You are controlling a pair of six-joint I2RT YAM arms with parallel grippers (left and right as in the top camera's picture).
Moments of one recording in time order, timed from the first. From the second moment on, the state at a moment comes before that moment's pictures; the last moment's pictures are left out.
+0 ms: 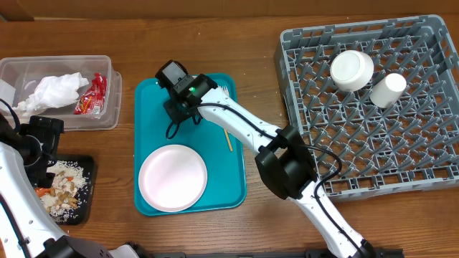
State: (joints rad) left arm 0.68 1.47 1.41 -1.26 0.12 -0.78; right arm 0.80 2.56 2.31 -0.88 -0.03 0.20
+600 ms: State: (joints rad) left arm 0.68 1.47 1.41 -1.26 0.12 -0.78; right arm 0.80 2.56 2.32 -0.89 -0.02 0.20
